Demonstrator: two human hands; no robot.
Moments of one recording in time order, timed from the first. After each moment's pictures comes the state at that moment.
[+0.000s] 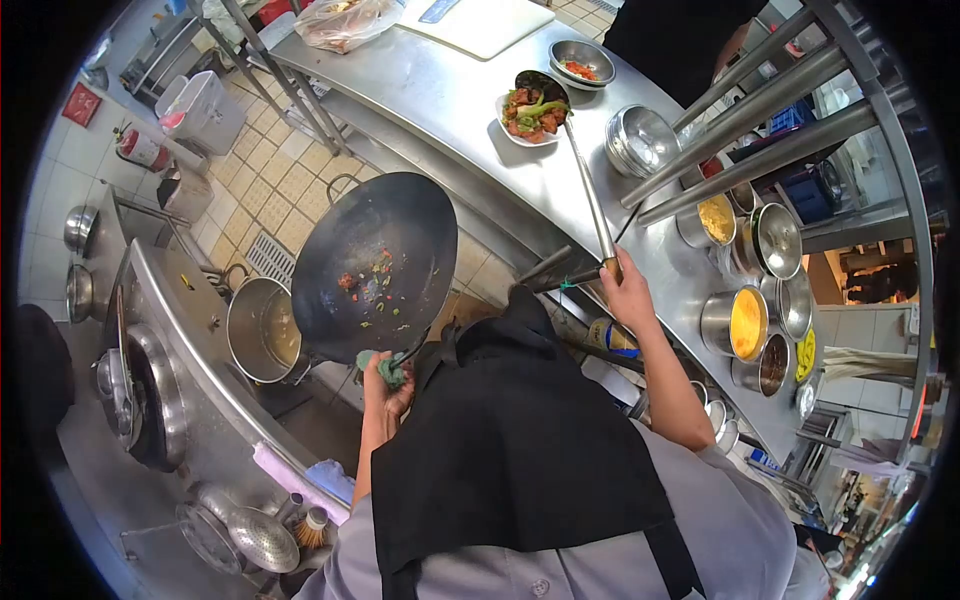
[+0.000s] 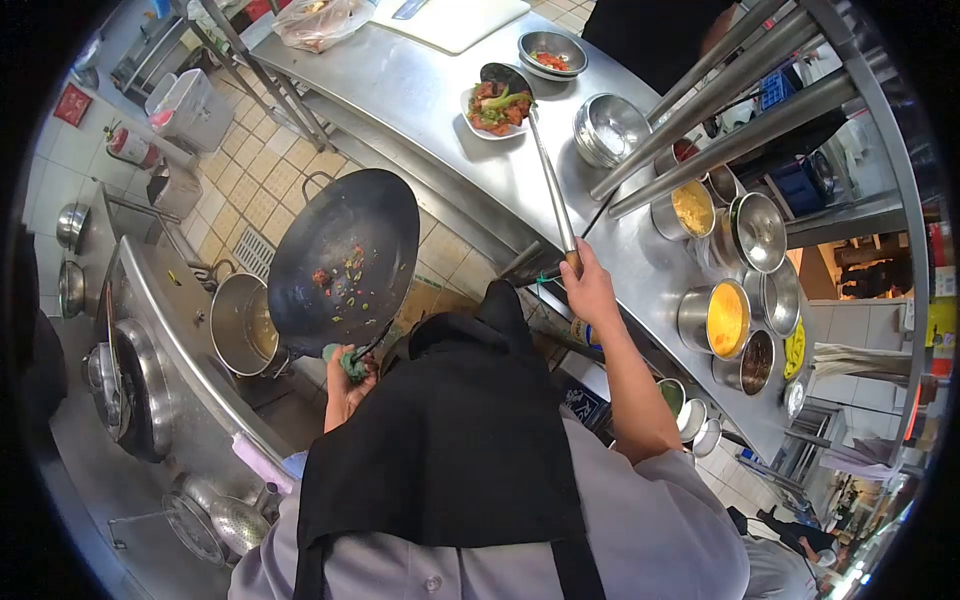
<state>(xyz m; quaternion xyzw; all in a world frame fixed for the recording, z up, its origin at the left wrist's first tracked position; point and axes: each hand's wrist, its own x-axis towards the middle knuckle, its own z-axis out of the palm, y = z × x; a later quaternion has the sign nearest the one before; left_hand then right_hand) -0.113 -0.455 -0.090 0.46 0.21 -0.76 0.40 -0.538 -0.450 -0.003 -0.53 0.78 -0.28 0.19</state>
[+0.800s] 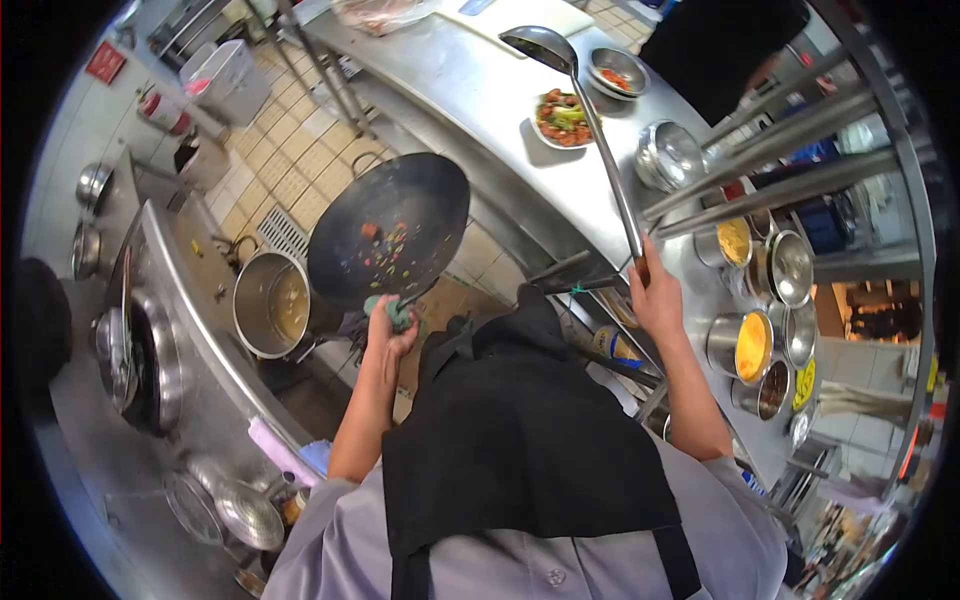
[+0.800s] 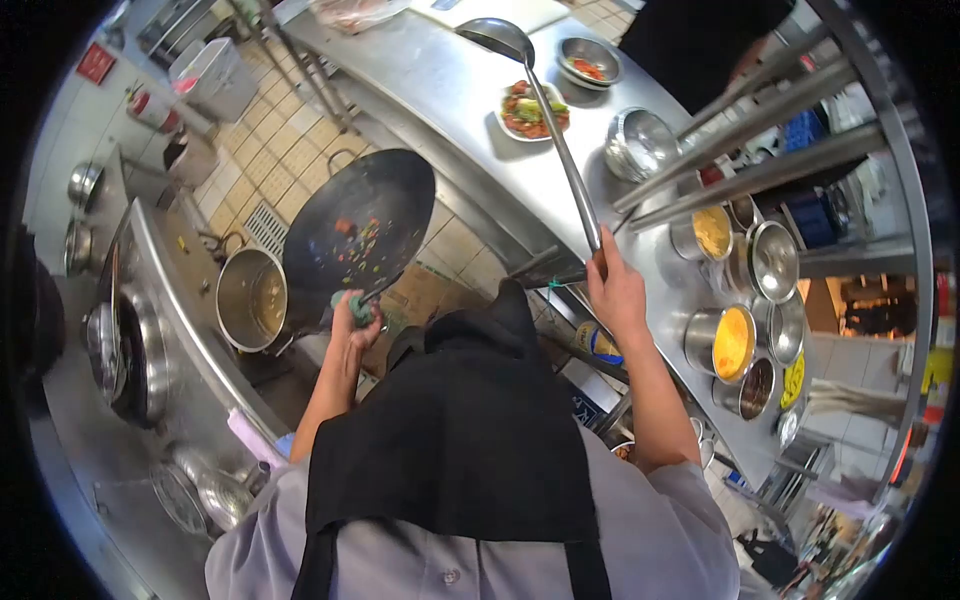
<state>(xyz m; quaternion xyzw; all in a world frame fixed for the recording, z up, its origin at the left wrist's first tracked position) -0.123 -0.529 -0.122 0.48 0.20 -0.74 0.43 -0.527 -0.464 0.054 -0.60 0.75 -0.24 0.15</state>
